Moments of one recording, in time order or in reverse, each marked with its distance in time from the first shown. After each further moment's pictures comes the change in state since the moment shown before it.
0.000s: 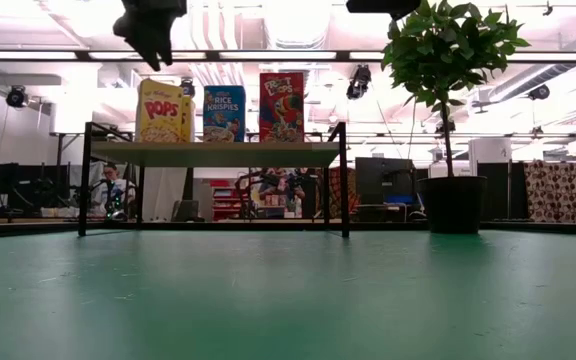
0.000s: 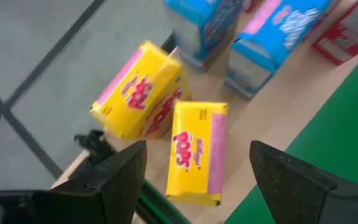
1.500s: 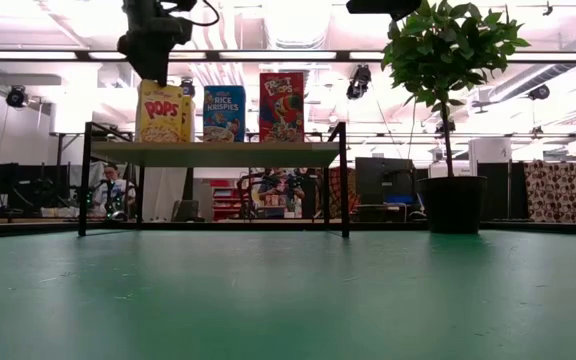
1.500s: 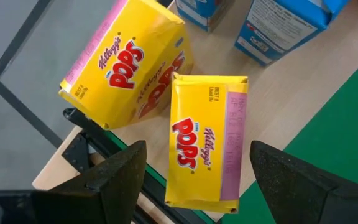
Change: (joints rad) left arm 0.045 0.077 -0.034 -0.062 0.029 0.043; right arm 0.000 0.000 0.000 -0.005 0.000 0.003
